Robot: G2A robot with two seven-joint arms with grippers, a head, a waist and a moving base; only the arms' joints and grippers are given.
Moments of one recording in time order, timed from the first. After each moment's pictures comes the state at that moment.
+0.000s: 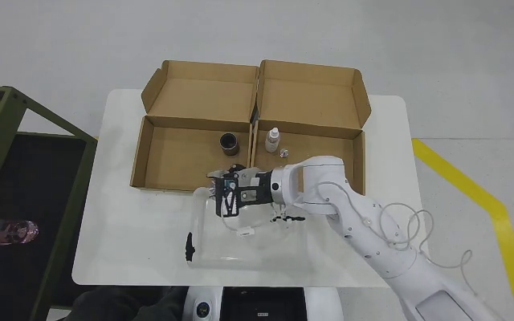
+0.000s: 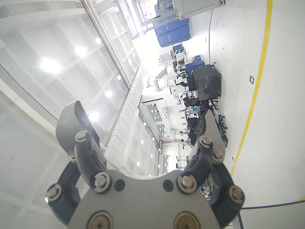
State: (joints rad) left arm -0.19 -0.18 -0.57 -1.44 2.04 -0.23 0.13; right arm -0.81 -1.30 0.80 -1.70 -1.29 -0.83 0.43
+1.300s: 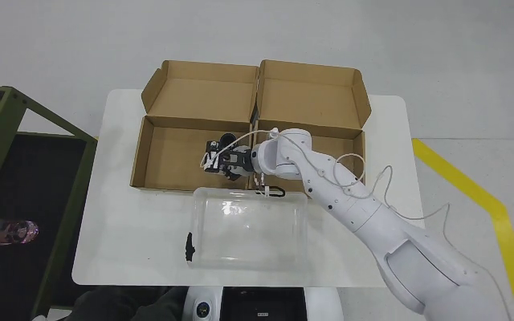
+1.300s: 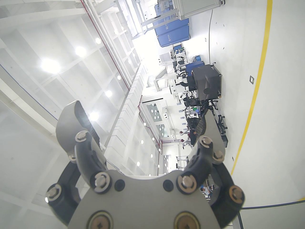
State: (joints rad) left arm -0.19 -0.18 -0.57 -1.44 2.04 -0.23 0.13; right arm -0.51 -1.47 0.56 -1.08 -1.16 -0.71 0.44
